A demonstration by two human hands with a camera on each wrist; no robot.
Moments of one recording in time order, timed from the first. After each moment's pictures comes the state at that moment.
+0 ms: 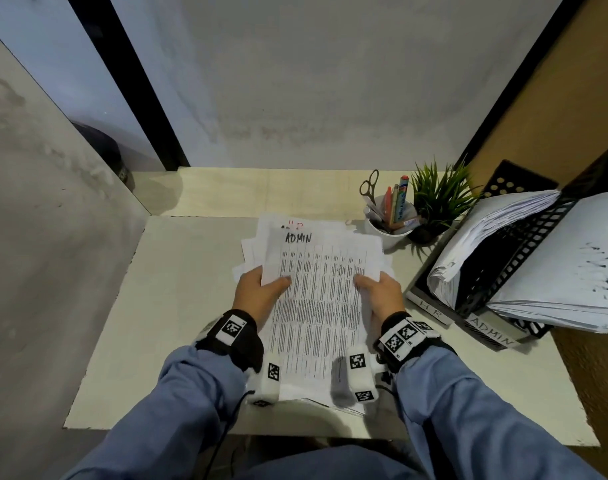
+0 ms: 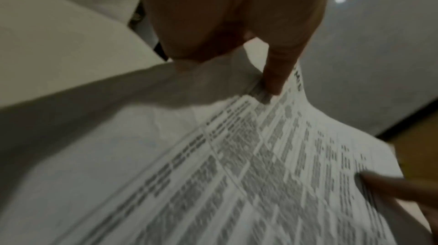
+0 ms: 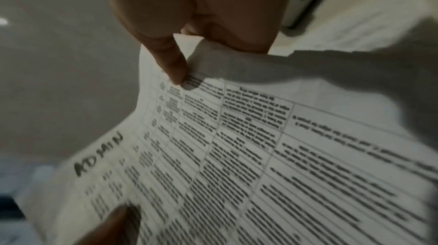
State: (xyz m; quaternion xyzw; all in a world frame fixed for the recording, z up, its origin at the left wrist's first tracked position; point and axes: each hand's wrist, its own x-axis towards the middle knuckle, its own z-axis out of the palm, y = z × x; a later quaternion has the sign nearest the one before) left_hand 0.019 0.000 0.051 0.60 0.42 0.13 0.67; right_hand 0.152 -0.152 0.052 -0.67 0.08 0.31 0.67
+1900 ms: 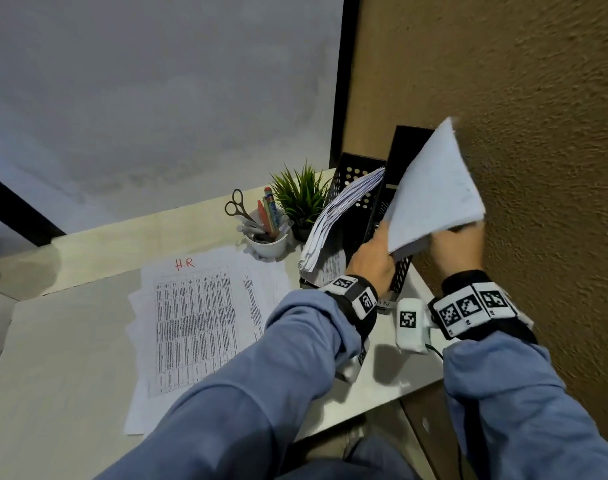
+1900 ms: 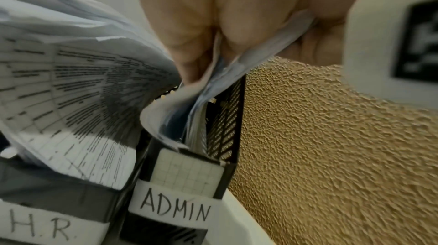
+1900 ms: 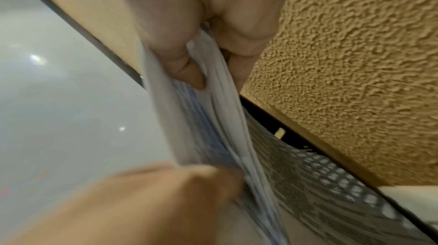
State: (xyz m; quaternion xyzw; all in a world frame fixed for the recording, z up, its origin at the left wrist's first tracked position) left_hand 0.216 -0.271 0.138 0.91 0.03 -0.05 0.41; right_hand 0.262 -0.380 0.162 -0.85 0.01 -0.05 0.53
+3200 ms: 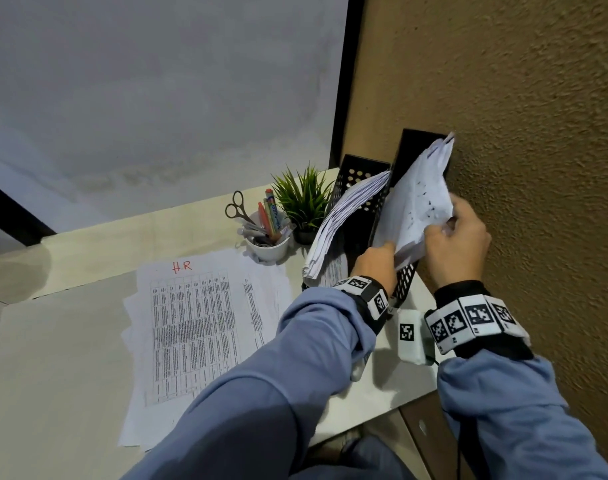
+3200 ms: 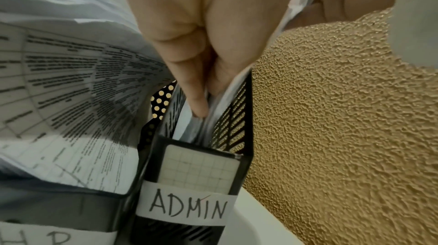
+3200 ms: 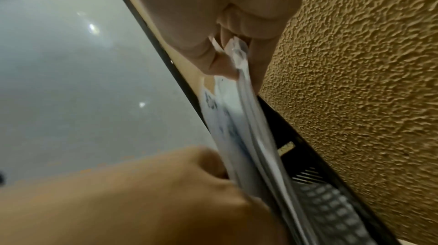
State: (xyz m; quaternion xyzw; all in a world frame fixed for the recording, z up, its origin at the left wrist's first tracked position) left_hand 0.243 -0.269 0.116 0.95 0.04 -0.08 0.31; right_hand 0.253 -0.361 0.174 -0.88 0.03 -0.17 0.45
